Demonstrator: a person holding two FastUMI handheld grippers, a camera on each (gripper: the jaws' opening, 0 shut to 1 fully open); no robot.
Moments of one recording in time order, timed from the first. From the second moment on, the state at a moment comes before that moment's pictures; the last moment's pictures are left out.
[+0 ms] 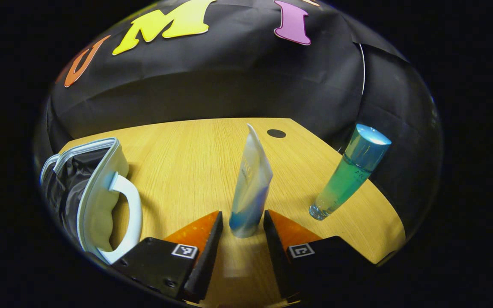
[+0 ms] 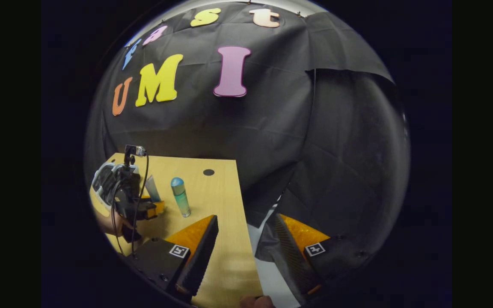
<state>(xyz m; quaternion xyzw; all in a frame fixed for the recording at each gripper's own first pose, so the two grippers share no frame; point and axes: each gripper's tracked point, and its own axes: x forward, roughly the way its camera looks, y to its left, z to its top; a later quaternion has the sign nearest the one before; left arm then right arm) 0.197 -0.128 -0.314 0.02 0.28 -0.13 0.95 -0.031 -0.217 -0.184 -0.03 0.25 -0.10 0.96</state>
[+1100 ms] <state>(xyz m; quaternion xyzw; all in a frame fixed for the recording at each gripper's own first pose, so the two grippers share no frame) 0.048 -0.008 -0.164 -0.06 0.25 -0.06 0.96 0.090 -0.068 -0.324 0.01 0.31 0.07 0.95</state>
